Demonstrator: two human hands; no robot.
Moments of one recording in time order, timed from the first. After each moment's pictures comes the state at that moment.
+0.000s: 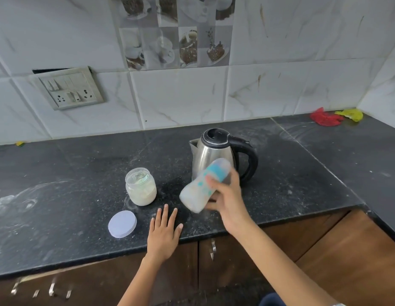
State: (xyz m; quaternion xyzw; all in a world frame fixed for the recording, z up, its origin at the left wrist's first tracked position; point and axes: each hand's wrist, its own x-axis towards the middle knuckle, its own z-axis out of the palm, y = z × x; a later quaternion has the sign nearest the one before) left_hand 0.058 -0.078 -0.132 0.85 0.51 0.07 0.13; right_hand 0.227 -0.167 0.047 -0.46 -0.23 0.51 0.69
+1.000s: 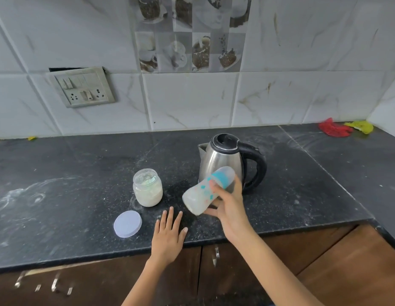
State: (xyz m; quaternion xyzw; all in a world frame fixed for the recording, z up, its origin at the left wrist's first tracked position) left_hand 0.059 -0.089 -0.110 0.81 0.55 0.05 0.22; right_hand 0.214 -0.163 0.046 -0.45 -0.21 0.53 0.68
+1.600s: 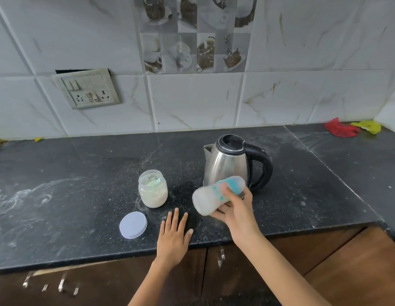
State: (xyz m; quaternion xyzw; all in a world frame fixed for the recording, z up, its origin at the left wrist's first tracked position) left_hand 0.059 -0.083 -0.117 0.84 0.53 0.05 0.09; right_hand 0.213 -0.164 0.040 -0.46 -0.12 0.52 0.71
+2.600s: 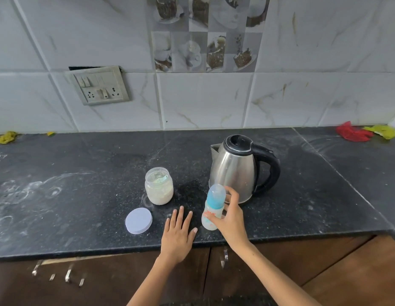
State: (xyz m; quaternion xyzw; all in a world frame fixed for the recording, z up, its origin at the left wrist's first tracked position) left_hand 0.062 -0.084 -0.120 0.86 0.50 0.06 0.11; right_hand 0.225 -0.138 -0.052 -0.67 -0.50 0.21 0.50
